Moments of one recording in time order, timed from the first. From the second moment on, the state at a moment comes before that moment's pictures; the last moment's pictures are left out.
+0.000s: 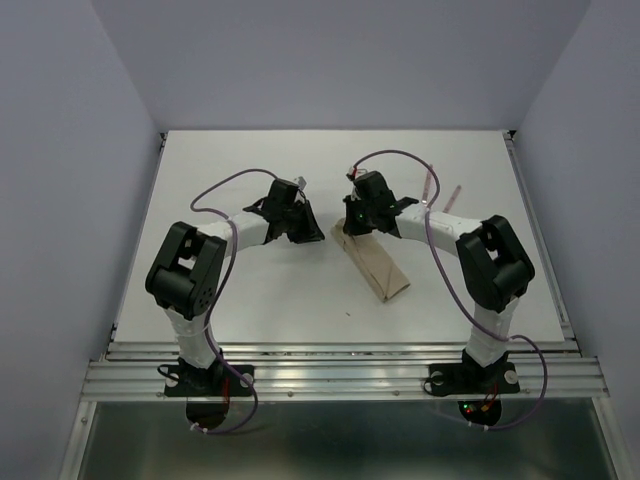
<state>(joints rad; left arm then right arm) -0.47 1.80 1.06 -0.10 0.29 -0.69 0.59 1.88 1.27 -0.19 -0.07 0.35</state>
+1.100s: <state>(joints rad) -0.58 1.97 1.24 -0.03 0.26 -0.65 0.43 1.78 1.06 -0.05 -0.44 0.48</state>
